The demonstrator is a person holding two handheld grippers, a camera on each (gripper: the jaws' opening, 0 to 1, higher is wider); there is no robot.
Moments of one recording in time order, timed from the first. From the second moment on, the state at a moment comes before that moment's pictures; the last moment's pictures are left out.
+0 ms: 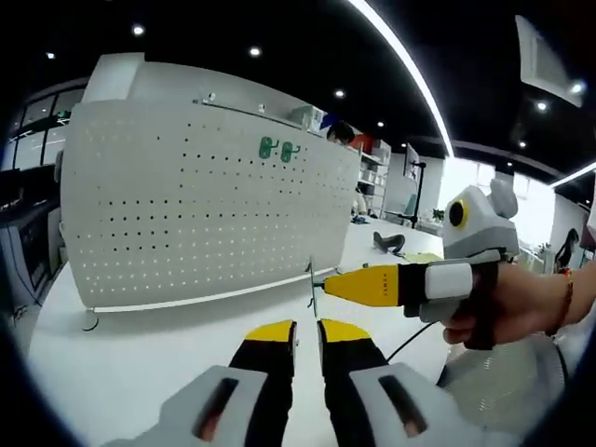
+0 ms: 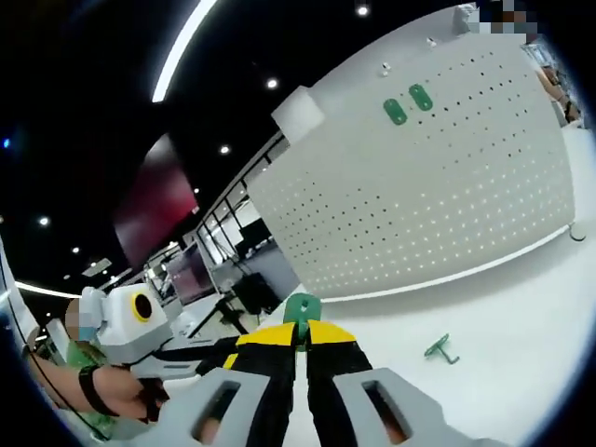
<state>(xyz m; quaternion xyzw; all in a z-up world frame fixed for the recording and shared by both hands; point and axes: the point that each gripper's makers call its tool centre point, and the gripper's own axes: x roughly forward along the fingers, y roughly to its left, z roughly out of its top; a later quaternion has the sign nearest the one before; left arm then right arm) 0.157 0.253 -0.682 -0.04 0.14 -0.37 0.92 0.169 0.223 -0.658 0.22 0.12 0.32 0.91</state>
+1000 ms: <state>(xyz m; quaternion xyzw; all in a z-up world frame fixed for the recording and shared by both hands) 0.111 0.293 -0.650 -0.06 0.08 -0.34 0.93 0.208 0.204 -0.610 0.09 0.07 0.26 0.96</state>
